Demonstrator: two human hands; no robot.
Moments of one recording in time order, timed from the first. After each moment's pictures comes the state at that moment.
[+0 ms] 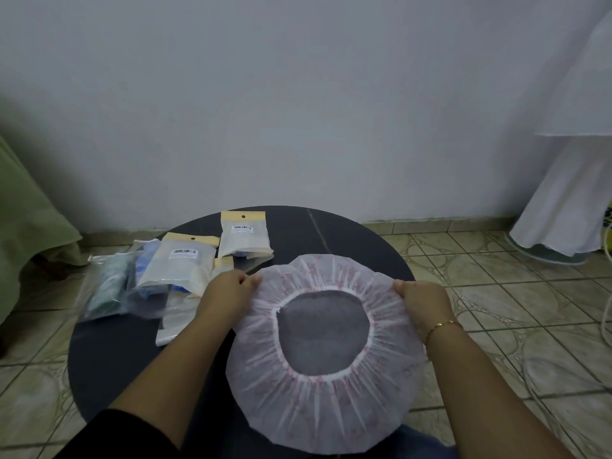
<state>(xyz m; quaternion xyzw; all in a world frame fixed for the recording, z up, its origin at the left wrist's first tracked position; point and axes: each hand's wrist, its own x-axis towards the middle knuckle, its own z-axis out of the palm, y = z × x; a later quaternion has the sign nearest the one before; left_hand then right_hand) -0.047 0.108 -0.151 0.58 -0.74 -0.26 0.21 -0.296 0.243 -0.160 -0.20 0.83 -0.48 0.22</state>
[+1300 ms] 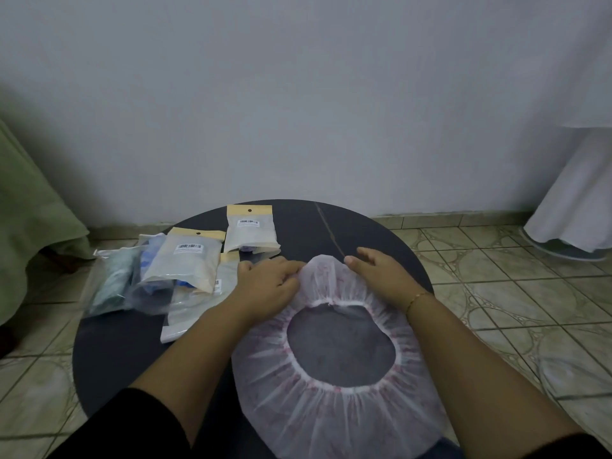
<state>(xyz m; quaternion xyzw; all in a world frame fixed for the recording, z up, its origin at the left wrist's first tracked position) -0.071 0.121 -0.142 0.39 -0.89 -0.17 0.15 -0.265 0.201 -0.143 -0.46 0.74 -0.40 0.29</state>
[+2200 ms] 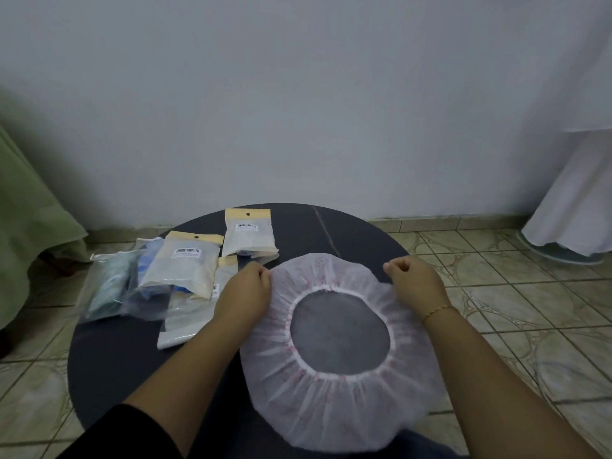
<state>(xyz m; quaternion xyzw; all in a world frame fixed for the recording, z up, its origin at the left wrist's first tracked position) -0.067 0.113 -0.152 0.56 -0.76 -0.23 0.24 -0.300 0.210 -0.158 -0.36 0.83 -0.41 0.12</state>
